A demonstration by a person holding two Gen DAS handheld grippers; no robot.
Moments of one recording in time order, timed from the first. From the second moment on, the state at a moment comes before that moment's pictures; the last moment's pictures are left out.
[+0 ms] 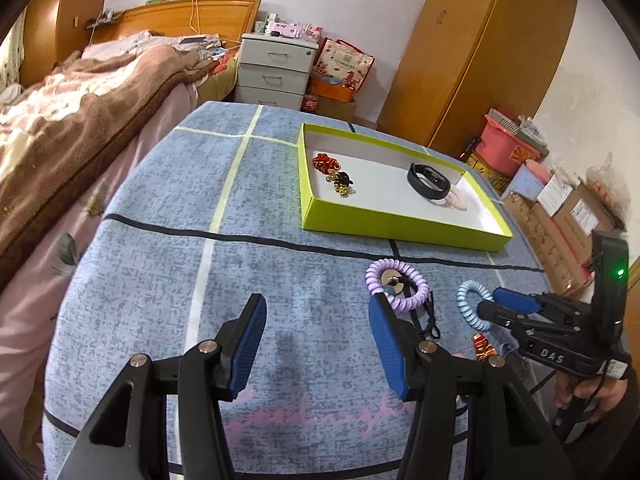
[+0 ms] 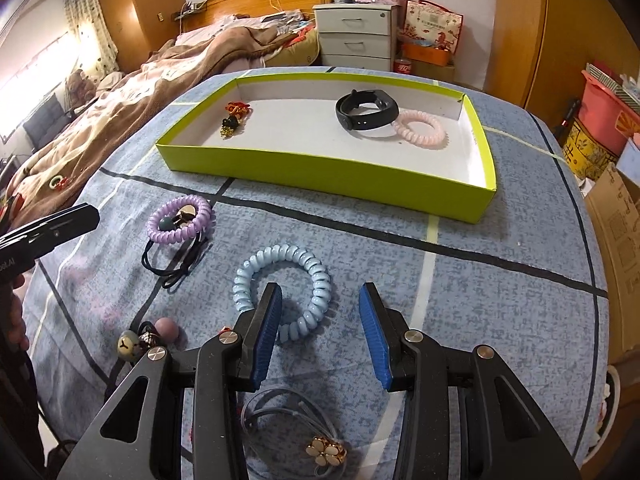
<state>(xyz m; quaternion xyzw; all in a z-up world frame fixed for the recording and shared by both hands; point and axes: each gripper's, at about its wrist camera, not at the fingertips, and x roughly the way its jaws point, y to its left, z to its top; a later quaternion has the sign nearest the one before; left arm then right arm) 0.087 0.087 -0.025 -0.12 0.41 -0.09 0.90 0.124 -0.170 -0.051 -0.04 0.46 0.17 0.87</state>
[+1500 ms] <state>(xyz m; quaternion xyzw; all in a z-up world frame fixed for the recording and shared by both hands) 0.132 0.035 -0.039 -0.03 0.46 -0.09 0.89 0.122 -0.204 -0.035 0.01 0.42 0.14 0.90</state>
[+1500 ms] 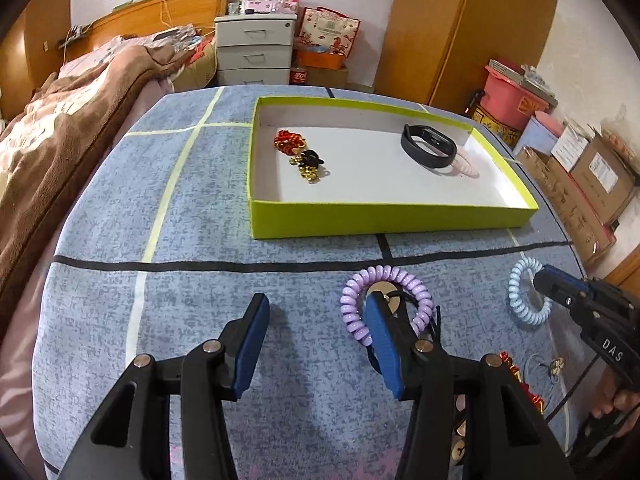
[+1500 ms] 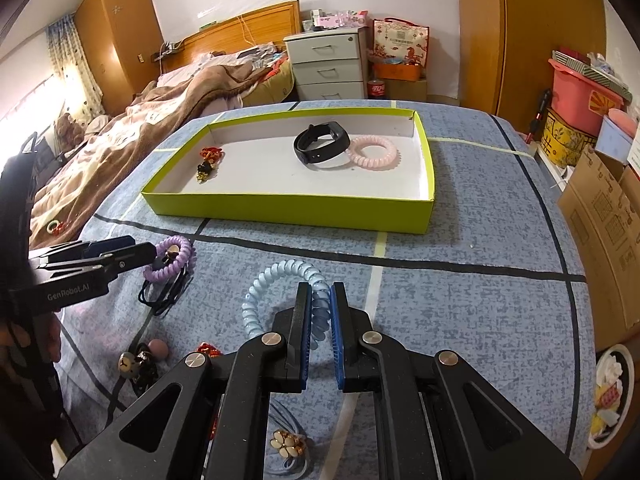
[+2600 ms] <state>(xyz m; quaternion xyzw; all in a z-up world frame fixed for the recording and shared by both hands) 0.132 0.034 -0.031 -0.06 0.45 -0.10 0.88 0.119 -0.208 -0.032 0.03 0.42 0.14 0.90</state>
